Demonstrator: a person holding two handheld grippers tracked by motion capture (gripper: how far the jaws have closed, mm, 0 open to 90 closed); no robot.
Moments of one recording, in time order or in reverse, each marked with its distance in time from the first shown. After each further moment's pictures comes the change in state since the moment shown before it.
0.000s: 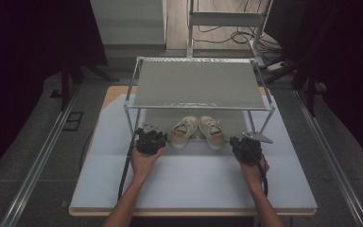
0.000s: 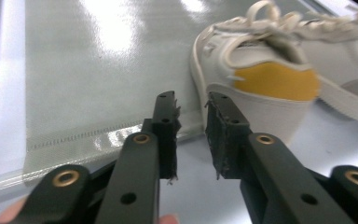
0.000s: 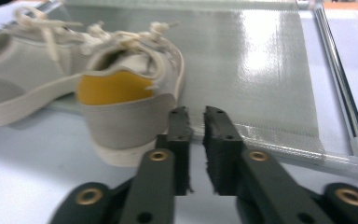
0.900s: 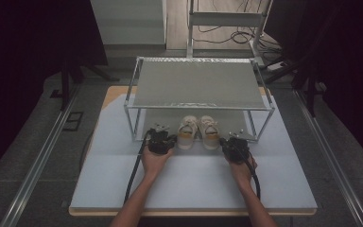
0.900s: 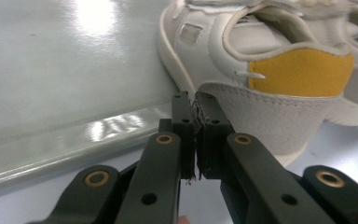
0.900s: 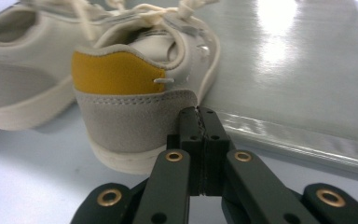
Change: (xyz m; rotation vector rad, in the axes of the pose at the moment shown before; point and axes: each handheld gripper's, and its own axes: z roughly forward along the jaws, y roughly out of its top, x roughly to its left) left arm -0.025 -0.001 0.029 0.049 -0.080 -0.010; right arm 0.026 -0.004 0.026 0.037 0.054 -0.029
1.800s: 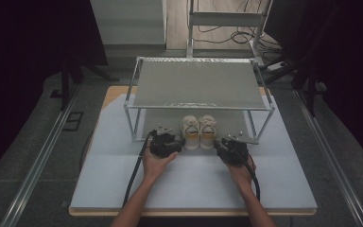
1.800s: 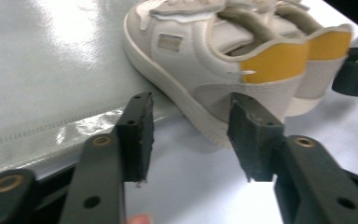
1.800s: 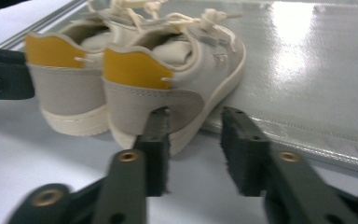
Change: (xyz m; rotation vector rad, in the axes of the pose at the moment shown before) left arm -0.010 -0.002 -0.011 -0.018 -0.074 0.057; right arm 0.009 -0.002 -0.012 -0.043 0.059 -0.011
